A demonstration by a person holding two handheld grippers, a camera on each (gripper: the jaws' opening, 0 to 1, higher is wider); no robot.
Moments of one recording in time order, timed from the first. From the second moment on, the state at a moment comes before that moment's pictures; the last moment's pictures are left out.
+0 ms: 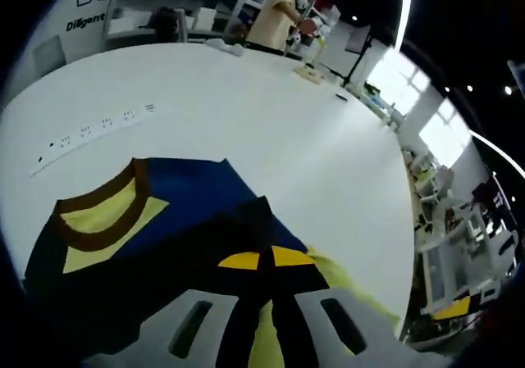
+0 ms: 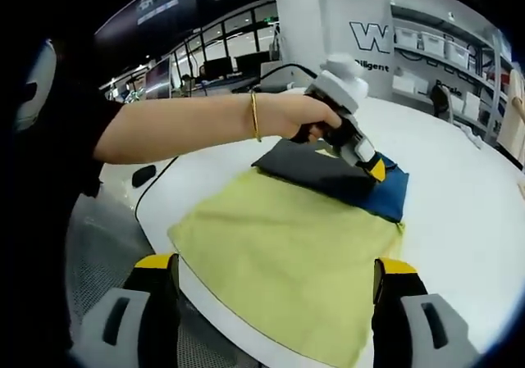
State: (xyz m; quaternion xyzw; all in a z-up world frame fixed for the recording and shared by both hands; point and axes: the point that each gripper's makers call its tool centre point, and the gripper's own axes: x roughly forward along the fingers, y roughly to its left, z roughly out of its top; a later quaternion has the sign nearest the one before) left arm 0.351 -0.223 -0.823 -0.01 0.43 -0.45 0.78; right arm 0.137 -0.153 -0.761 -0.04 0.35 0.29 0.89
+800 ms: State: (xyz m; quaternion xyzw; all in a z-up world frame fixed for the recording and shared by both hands) left arm 0.362 -0.223 -0.811 0.03 0.35 -0.48 0.80; right arm 0.155 -0.166 -0.762 -0.03 0.33 0.27 0.90
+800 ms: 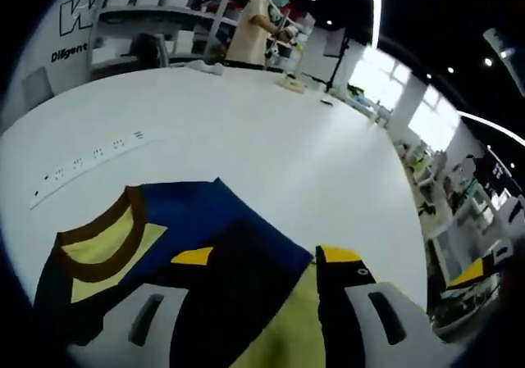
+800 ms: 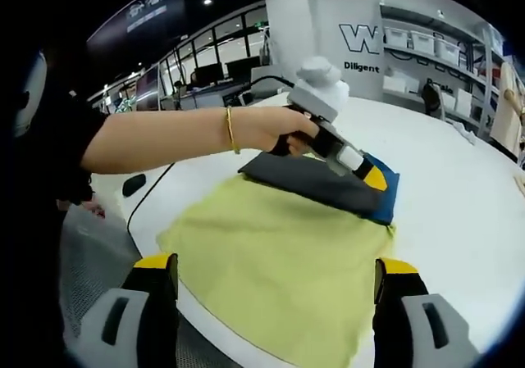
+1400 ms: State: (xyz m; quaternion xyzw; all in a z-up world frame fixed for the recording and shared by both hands) left arm 0.377 -0.169 -0.789 0.06 0.34 -0.44 0.83; right arm 0.157 -0.170 -0.765 -0.02 0.34 0.26 0.90
